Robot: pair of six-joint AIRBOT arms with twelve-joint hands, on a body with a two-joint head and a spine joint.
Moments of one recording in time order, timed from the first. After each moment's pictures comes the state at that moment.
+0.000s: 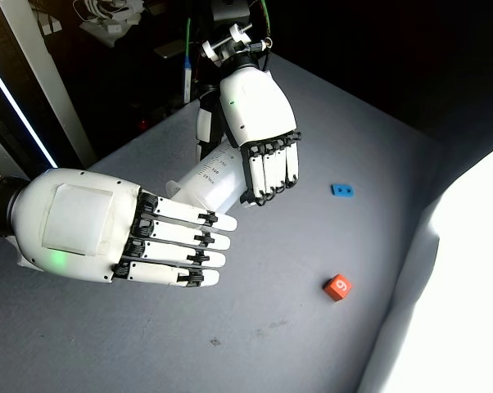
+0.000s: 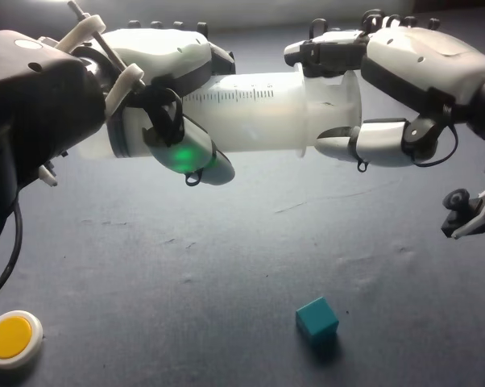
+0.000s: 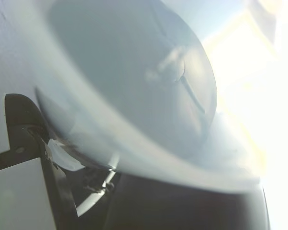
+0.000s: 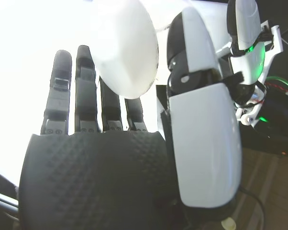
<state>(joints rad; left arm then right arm) 0.35 -1.02 0.91 -1.57 -0.45 2.33 -0.45 -1.04 0.91 0.51 0.67 -1.09</state>
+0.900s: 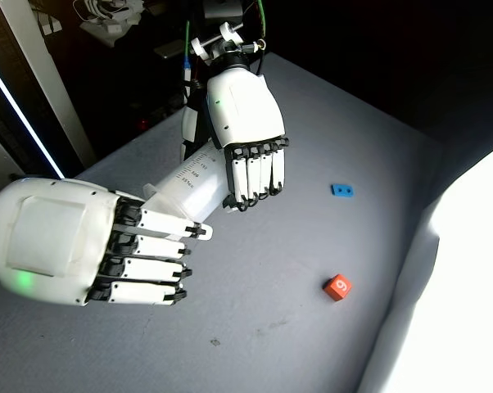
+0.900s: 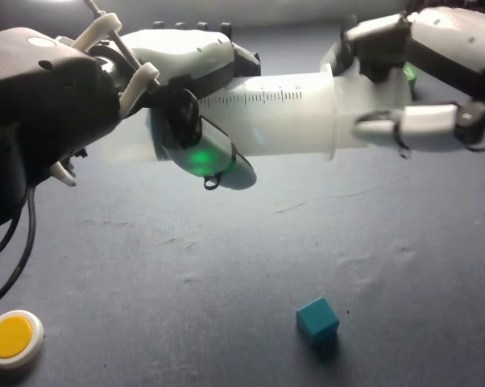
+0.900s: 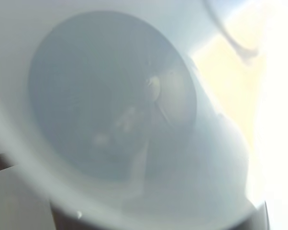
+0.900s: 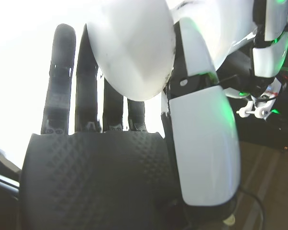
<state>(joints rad) 0.34 -1.03 0.91 -1.57 -0.40 2.31 -0.47 -0.92 0.90 0.49 0.62 -1.08</state>
